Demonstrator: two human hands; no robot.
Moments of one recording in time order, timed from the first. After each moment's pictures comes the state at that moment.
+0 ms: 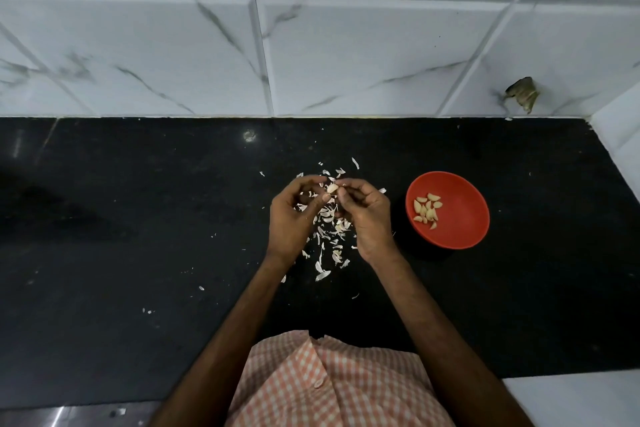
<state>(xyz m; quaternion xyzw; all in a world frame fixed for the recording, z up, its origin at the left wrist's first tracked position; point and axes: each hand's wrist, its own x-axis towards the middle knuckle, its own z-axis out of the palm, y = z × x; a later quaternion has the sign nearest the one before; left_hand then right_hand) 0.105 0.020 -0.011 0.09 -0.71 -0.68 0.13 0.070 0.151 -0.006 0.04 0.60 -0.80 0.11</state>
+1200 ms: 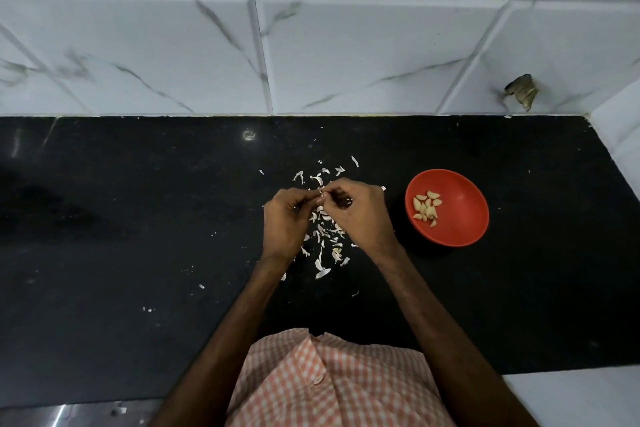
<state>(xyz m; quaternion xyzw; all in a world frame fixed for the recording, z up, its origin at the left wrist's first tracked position) 0.111 0.012 -0.019 0.10 -0.82 -0.54 0.15 0.064 0.156 0.006 -0.23 0.84 -0.49 -0.05</state>
